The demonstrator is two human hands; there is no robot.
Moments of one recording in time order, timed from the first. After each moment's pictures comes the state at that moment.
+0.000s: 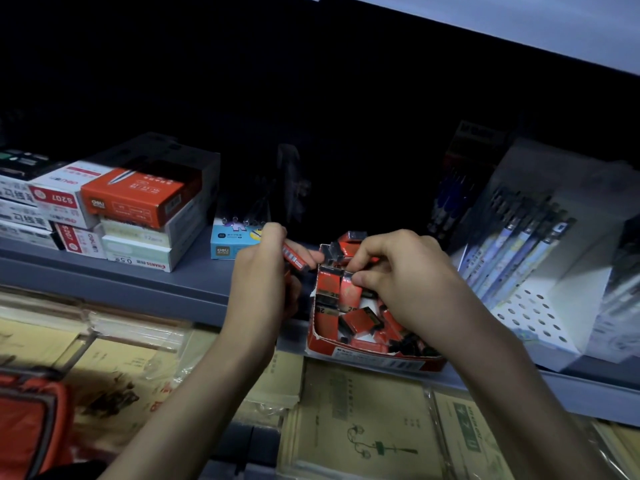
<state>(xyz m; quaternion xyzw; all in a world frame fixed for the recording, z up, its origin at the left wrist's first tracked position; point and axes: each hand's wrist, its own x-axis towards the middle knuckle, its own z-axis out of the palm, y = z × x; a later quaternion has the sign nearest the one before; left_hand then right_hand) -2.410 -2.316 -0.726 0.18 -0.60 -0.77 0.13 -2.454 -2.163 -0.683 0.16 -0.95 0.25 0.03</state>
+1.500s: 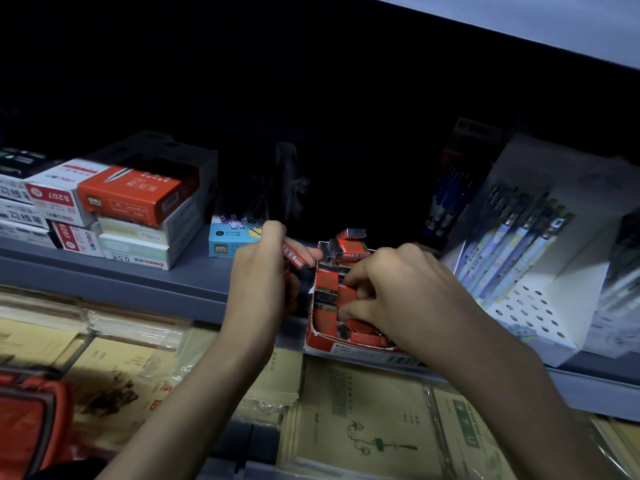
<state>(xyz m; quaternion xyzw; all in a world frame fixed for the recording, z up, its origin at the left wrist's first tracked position) -2.409 -2.315 -0.725 0.18 -0.61 -0.76 0.13 -2.434 -2.166 -0.678 0.26 -0.96 0.05 0.04</state>
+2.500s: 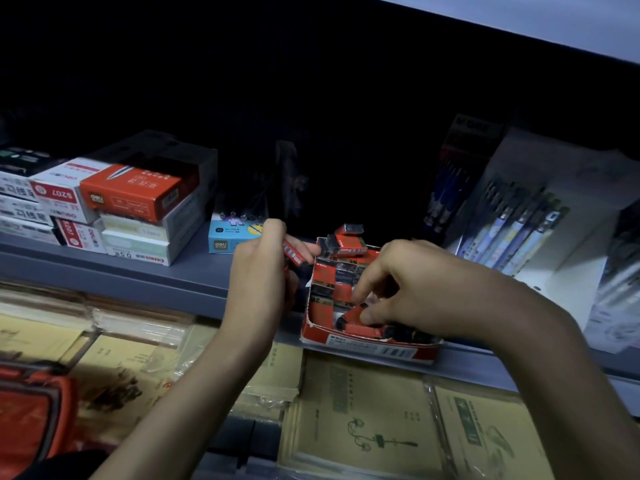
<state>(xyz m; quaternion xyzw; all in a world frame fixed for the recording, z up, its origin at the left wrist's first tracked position) -2.410 -2.312 -0.726 0.16 -0.61 -0.76 0.16 -2.440 -2.152 -0.650 0.23 -0.96 0.07 -0.15</state>
